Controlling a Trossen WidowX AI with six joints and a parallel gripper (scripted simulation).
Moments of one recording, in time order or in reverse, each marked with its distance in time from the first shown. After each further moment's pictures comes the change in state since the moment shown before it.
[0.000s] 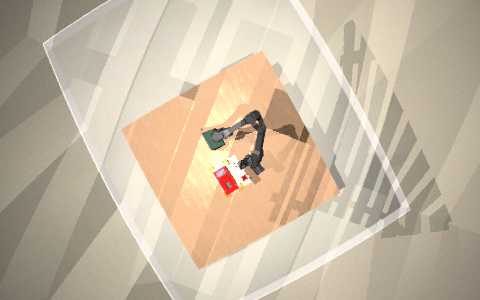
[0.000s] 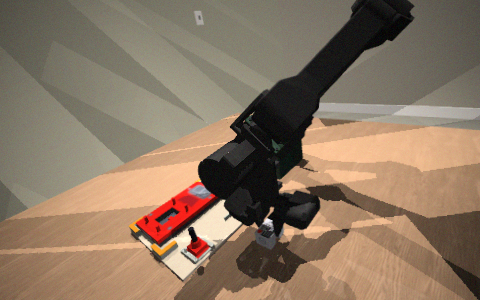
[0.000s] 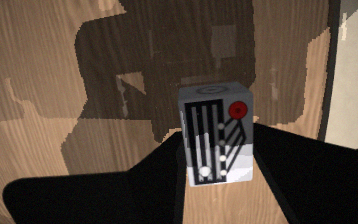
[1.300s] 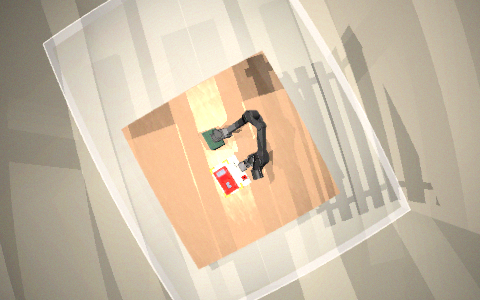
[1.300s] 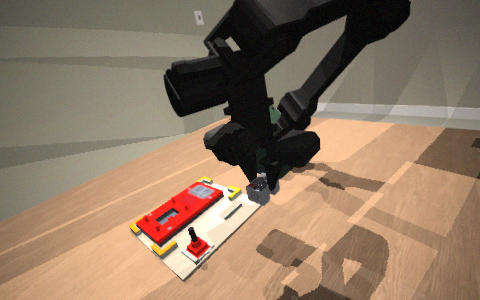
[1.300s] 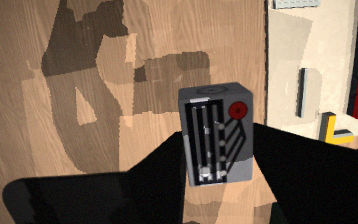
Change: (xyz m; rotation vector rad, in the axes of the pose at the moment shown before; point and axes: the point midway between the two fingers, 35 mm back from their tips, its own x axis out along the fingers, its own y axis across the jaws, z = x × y) arm -0.109 0.005 0.003 0.005 0.002 -0.006
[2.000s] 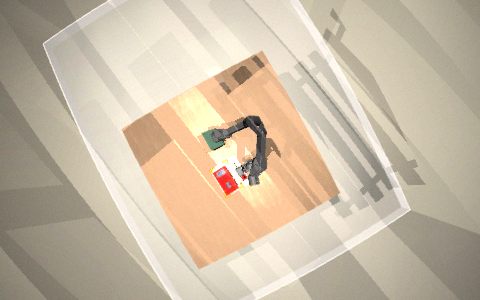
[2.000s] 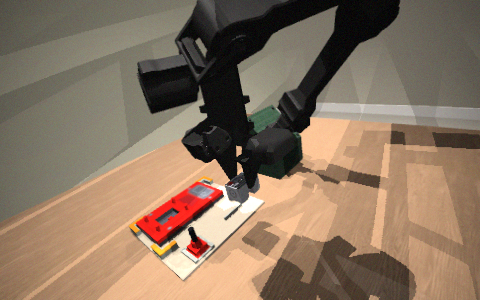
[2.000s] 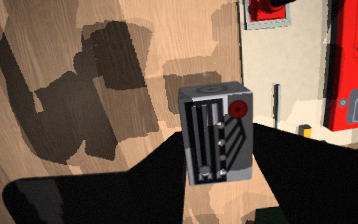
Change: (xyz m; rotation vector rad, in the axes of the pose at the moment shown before) arm -0.009 -0.028 0.020 0.018 -0.001 0.003
